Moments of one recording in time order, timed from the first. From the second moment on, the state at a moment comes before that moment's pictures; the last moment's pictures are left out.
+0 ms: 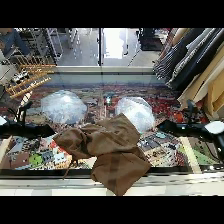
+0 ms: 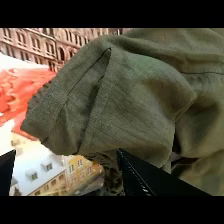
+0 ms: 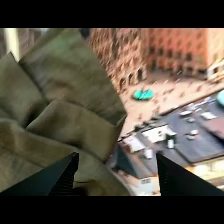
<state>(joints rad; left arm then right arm) 0.30 -1.22 1.00 1.00 -1.24 -1.07 -0.29 -1.05 0.87 -0.85 1.09 1.23</state>
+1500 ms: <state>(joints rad) 0.43 -1.26 1.34 0.84 -1.49 -0.83 -0.04 -1.76 1.69 -0.92 1.35 1.17</state>
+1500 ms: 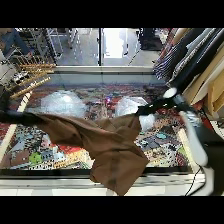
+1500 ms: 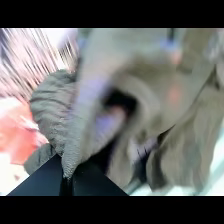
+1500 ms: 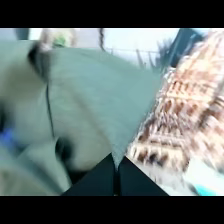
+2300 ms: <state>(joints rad) 0.86 -0.98 1.96 0.47 -1.31 -1.14 -0.18 -0.69 1.70 -1.46 1.27 1.35</state>
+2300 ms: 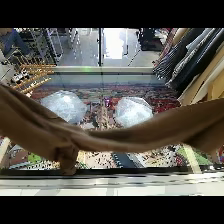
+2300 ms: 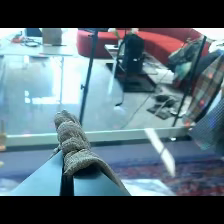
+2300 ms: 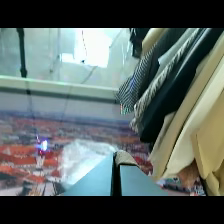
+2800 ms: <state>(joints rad) 0.52 -1.35 1.93 0.47 -1.18 -1.07 -0.18 -1.24 1.70 -1.42 1.15 1.40</state>
